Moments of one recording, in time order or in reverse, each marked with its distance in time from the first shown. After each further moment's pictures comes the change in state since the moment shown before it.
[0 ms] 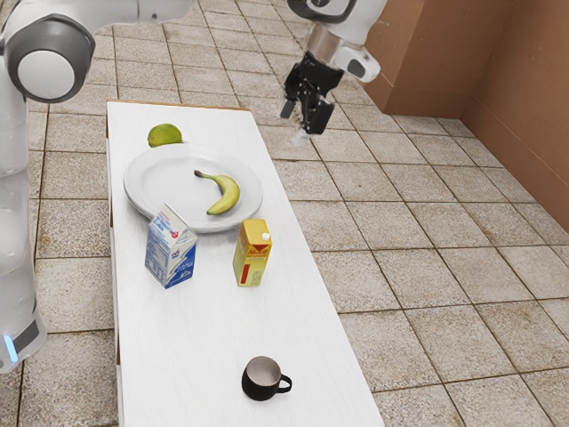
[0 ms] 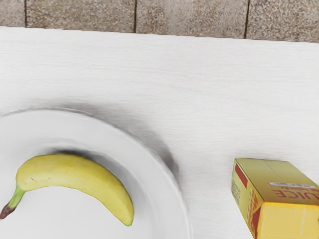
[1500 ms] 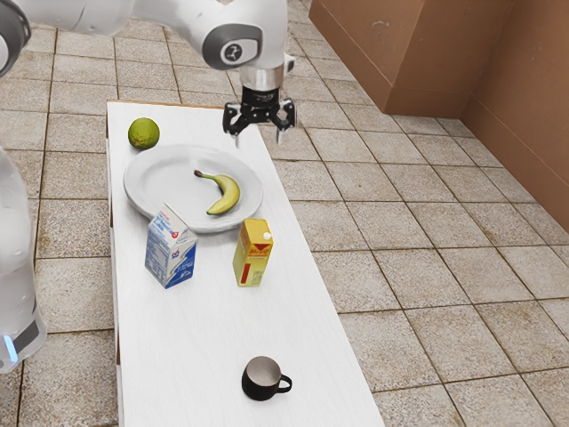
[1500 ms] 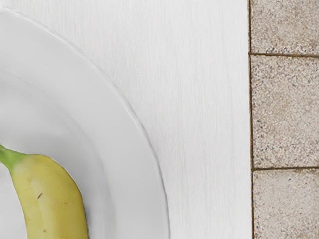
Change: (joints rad) arm 0.084 -0.340 0.202 -0.772 -0.011 0.799 -1.266
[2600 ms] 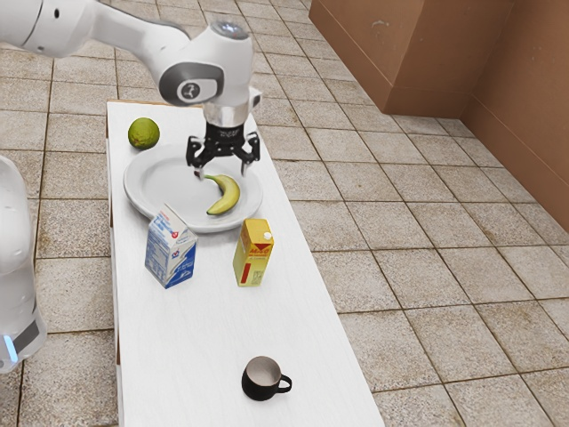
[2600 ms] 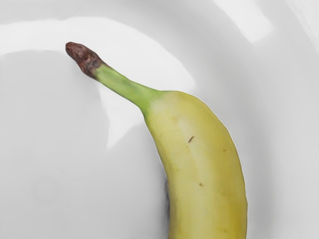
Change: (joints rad) arm 0.000 -0.186 -0.055 -0.308 0.062 0.078 -0.090
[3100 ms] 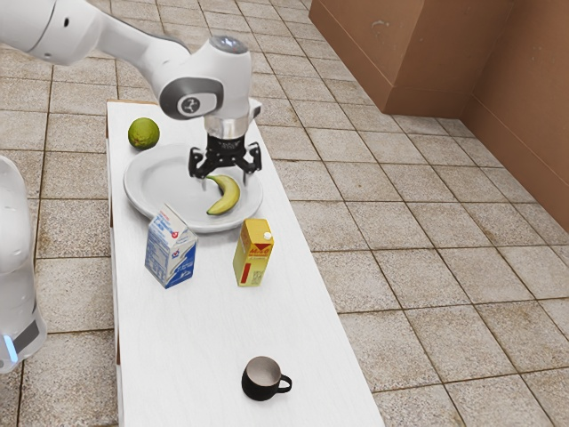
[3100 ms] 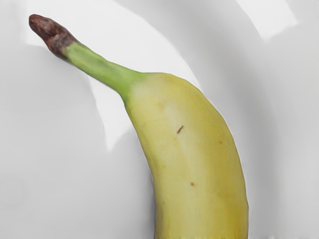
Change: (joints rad) arm -0.001 0.029 -0.004 -0.042 -0.009 0.096 0.005
